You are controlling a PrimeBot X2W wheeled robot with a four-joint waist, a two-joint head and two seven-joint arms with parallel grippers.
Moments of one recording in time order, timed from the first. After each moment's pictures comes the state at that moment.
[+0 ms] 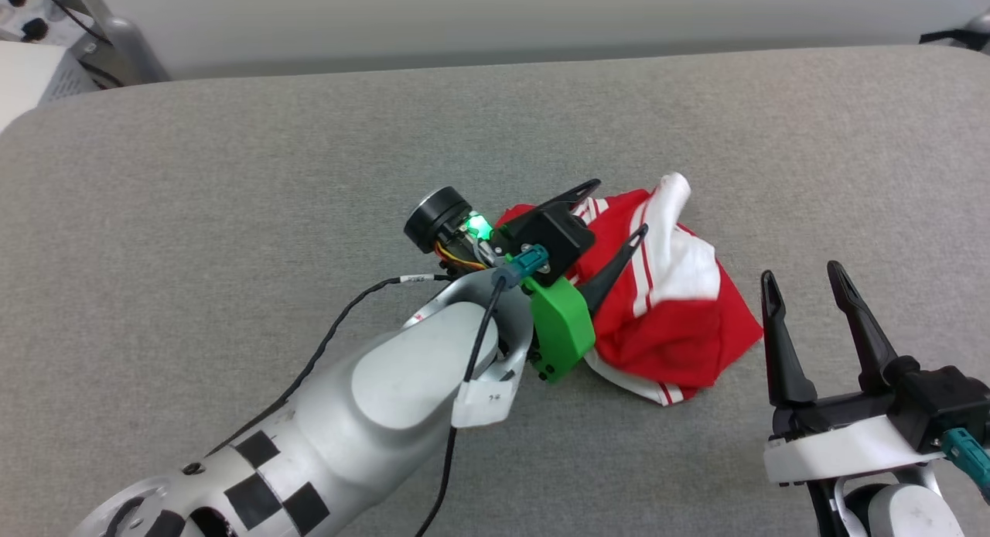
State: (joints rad) left arm -0.90 0.17 -1.14 0.54 -0.61 0.03 -0.20; right arm -0.01 -0.05 0.04 -0.10 0.11 0.13 -0.25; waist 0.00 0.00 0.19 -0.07
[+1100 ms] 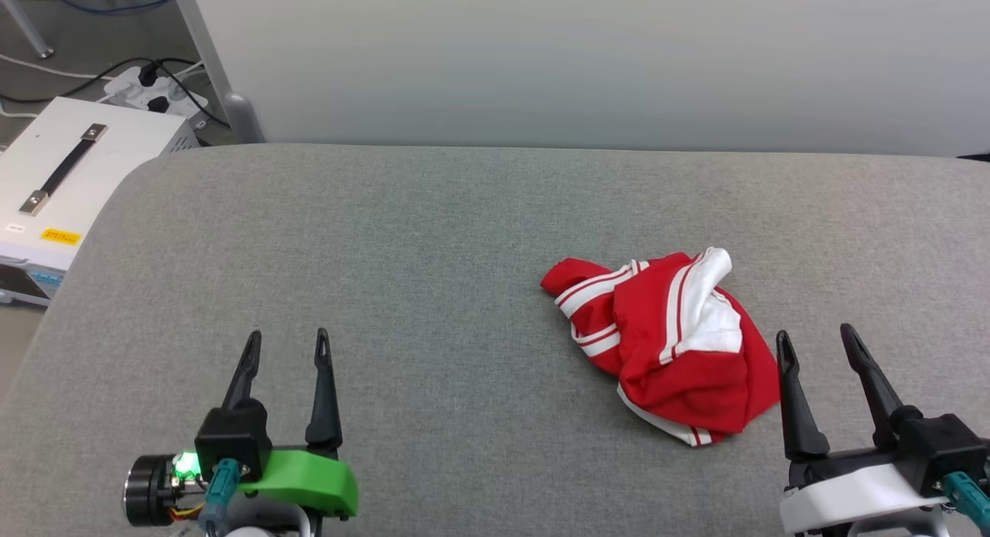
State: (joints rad) left arm -0.02 0.26 -0.27 0.05 -0.26 0.25 -0.26; right arm 0.09 -0.05 -0.01 -0.07 0.08 0.13 -0.25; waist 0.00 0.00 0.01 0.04
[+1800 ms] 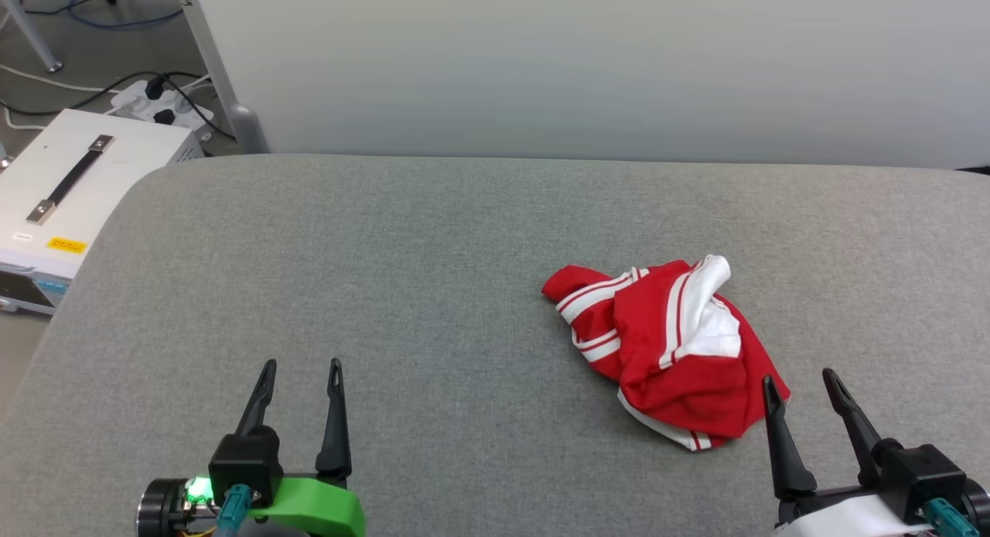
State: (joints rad) left arm 0.06 0.12 -0.11 0.08 -0.10 0.08 -0.26; right arm 0.14 -0.05 0.01 -0.01 0.11 0.13 -0.25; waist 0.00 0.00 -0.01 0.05
